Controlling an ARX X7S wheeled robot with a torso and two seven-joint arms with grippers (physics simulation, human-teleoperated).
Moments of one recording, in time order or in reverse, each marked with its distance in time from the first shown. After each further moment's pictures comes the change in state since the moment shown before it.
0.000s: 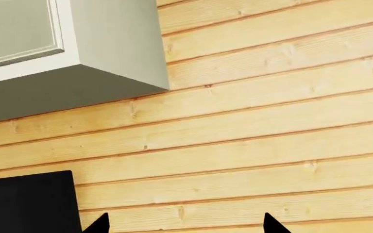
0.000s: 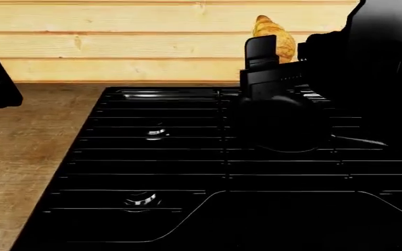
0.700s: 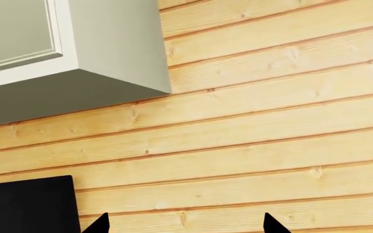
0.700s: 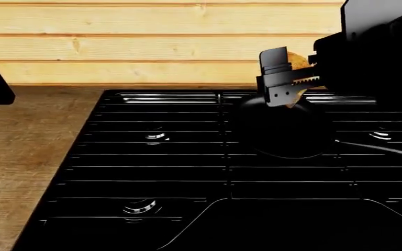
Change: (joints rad) left arm -0.039 -0.024 0.021 0.007 -0.019 0.019 -0.006; right arm 0.156 -0.060 -0.175 0.307 0.267 0.223 0.100
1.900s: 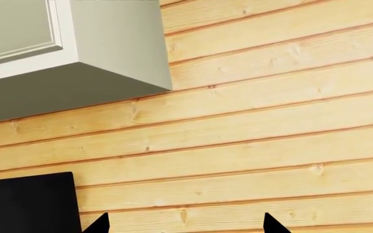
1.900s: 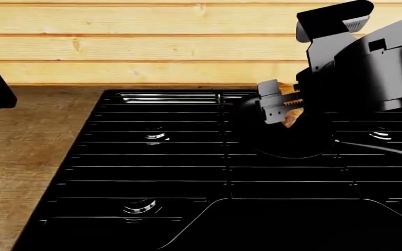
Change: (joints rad) left arm 0.042 -0.027 -0.002 0.016 0.035 0.033 0.031; right arm -0.114 -0.087 -0.111 0.255 -0.211 0.102 -0.196
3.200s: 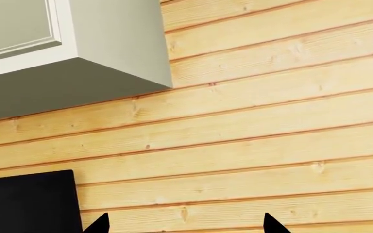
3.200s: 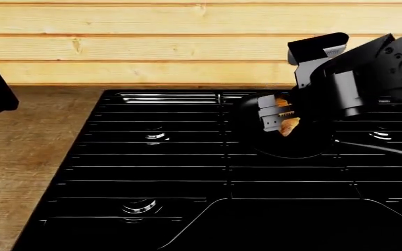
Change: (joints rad) left arm 0.024 -0.017 0.004 0.009 0.023 0.019 0.020; right arm -0.099 -0.106 -0.076 0.262 -0.280 0.004 -0.289
